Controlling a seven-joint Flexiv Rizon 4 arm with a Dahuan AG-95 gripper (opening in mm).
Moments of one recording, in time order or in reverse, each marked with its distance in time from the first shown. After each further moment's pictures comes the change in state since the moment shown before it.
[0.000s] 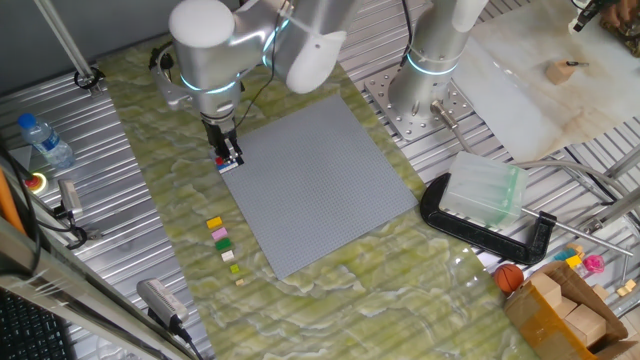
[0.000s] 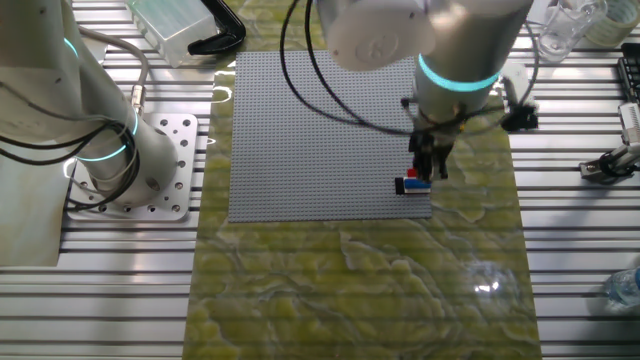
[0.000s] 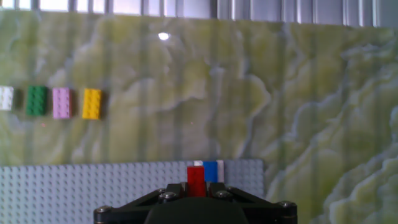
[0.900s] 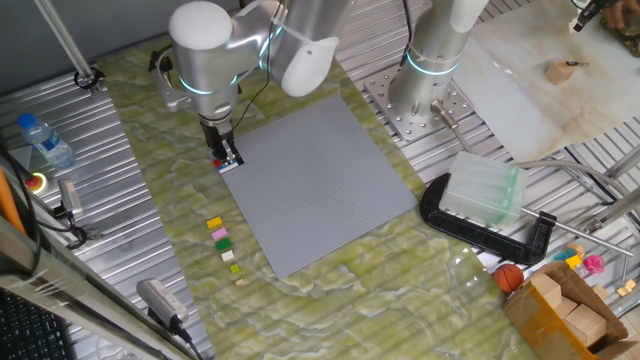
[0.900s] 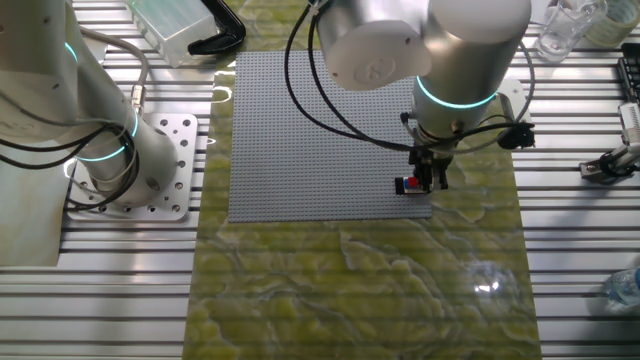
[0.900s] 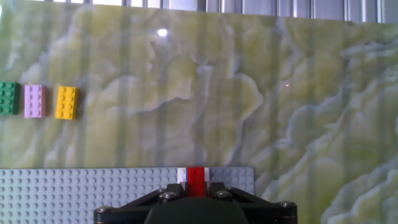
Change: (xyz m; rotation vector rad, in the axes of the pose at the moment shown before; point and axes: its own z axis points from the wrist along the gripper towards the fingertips) arm -0.004 -0.005 0.012 -0.008 -0.004 0.011
